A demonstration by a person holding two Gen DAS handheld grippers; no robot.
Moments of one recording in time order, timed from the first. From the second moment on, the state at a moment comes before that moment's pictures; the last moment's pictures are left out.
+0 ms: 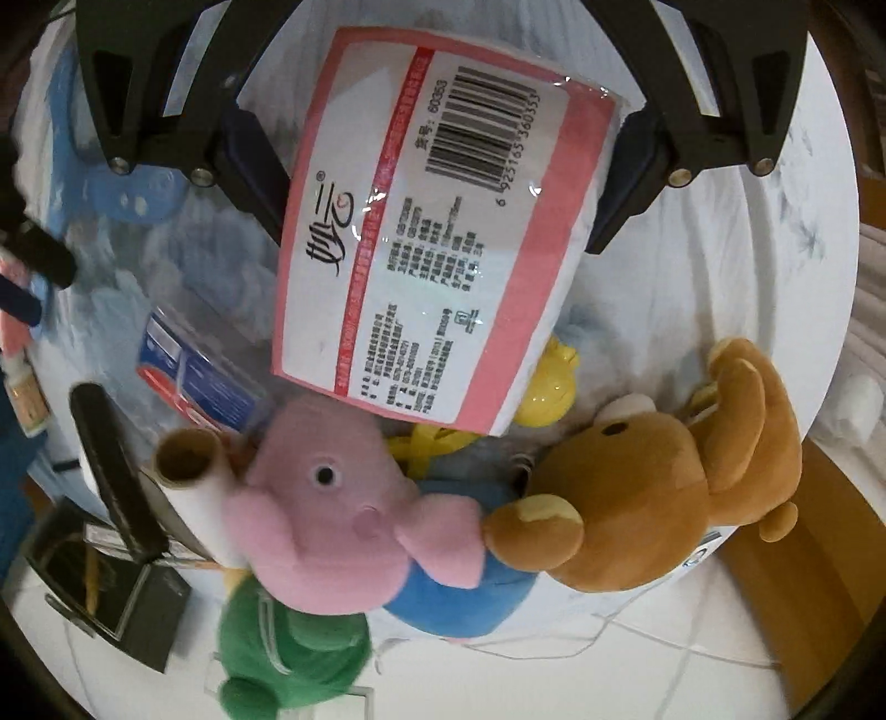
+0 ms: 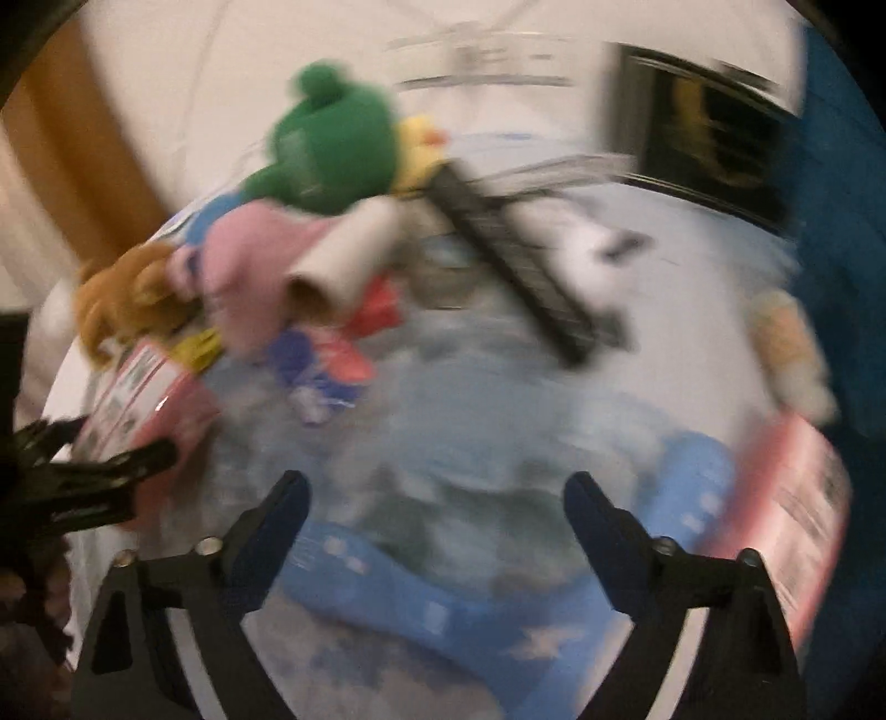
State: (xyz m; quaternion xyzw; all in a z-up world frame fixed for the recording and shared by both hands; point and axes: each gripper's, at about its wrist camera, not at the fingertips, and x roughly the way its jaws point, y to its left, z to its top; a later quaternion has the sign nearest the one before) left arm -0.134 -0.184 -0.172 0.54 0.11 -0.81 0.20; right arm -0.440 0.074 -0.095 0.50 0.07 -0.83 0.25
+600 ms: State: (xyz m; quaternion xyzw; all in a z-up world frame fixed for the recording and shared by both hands) left arm -0.153 -0.188 -0.184 0.54 0.08 -0.82 0.19; right arm -0.484 -0.018 -0.144 0.52 0.15 -0.78 0.33
